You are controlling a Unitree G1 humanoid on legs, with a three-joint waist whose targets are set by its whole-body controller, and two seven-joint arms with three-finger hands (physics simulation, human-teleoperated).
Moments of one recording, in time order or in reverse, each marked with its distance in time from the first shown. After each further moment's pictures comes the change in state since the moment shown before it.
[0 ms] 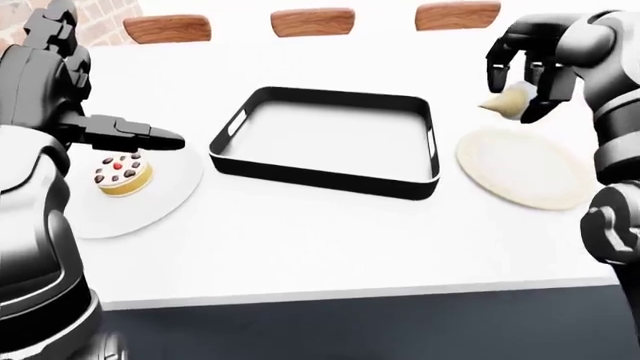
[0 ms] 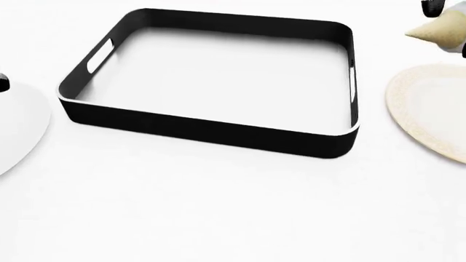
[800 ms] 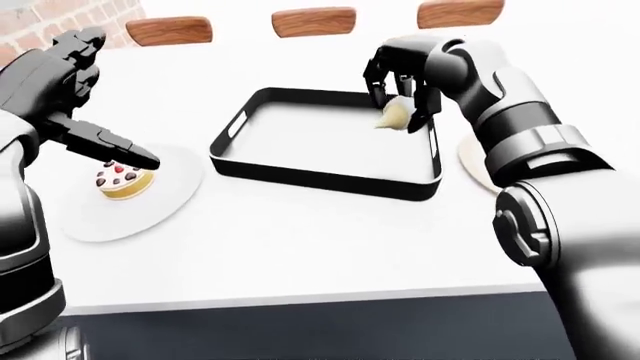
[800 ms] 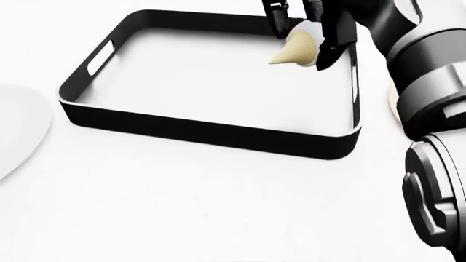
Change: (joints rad) left arm -0.063 0.163 -0.065 0.267 0.184 -0.130 -0.366; right arm -0.058 0.326 0.059 0.116 0.103 -0.157 -0.150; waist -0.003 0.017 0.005
